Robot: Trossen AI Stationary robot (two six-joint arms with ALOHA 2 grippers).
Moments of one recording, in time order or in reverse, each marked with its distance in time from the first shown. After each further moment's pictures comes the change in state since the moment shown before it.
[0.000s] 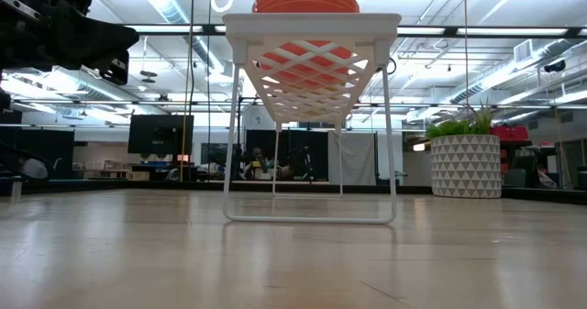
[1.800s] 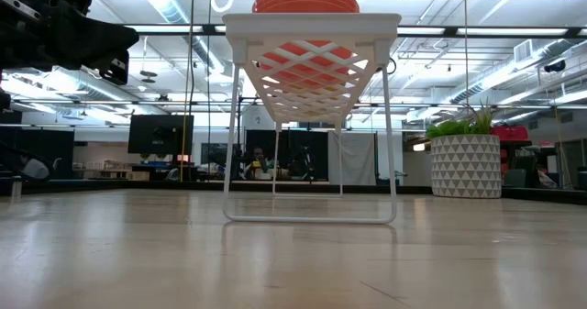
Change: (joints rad) left arm 0.000 0.000 0.000 0.000 0.000 0.000; right arm 0.000 -0.338 -0.915 1.683 -0.230 -0.002
